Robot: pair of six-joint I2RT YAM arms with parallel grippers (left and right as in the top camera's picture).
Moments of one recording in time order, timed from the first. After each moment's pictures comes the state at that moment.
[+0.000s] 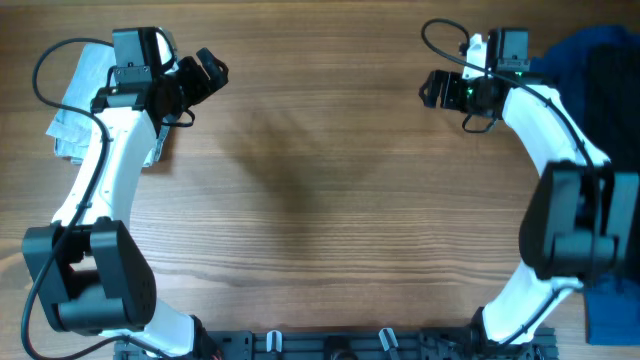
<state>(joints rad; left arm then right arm) 0.05 1.74 1.34 -0.49 0.29 -0.53 -0.03 1.93 1.41 -0.52 -0.27 0.11</state>
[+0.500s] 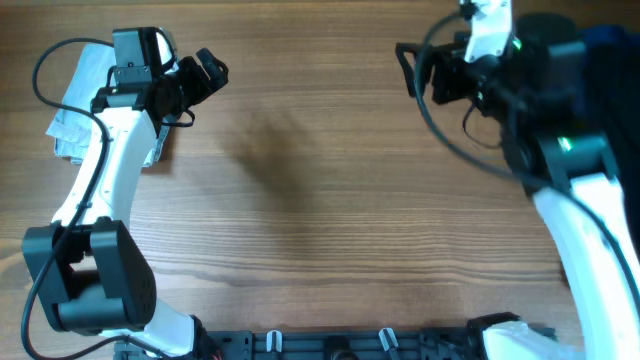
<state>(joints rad) 0.05 1.74 1.34 -0.49 0.29 -0.53 0.20 1.29 1.41 -0.51 -0.26 0.11</state>
